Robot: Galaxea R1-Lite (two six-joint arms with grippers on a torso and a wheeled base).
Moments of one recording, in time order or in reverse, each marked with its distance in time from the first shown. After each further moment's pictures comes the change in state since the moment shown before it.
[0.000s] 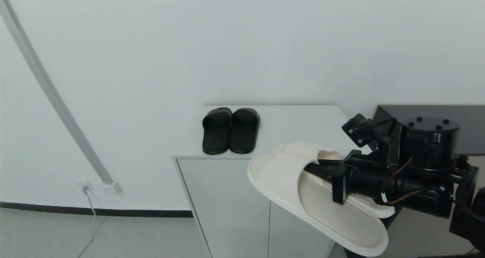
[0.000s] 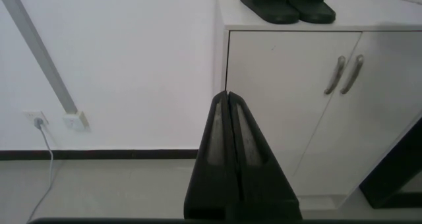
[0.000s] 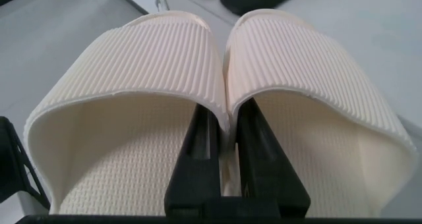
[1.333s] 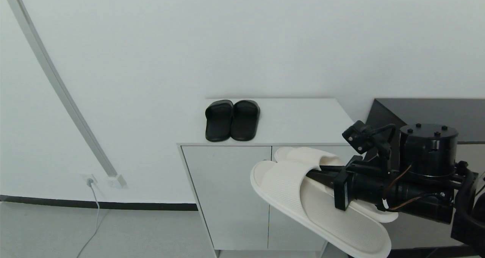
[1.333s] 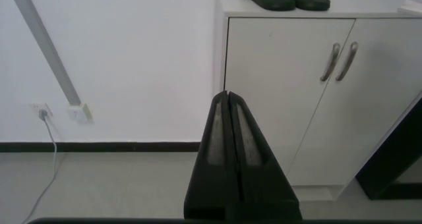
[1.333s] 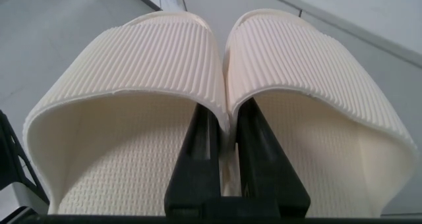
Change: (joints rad) left arm 0.000 0.000 0.000 0.000 0.001 0.000; right arm 0.004 0.004 0.036 -0.007 -0.001 -0.010
